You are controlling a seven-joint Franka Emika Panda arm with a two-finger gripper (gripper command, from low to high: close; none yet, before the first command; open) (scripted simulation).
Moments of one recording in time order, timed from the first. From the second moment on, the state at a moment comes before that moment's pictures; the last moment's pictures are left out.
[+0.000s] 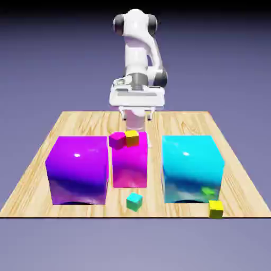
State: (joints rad) arm 0.00 -0.53 0.01 -2.78 0.00 3.01 0.76
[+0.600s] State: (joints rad) arm -0.18 0.13 0.14 -2.37 0.06 2.53 1.09
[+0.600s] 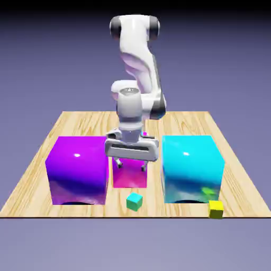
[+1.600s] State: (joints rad) arm -0.17 0.65 0.56 -1.84 -0.23 2.12 0.93
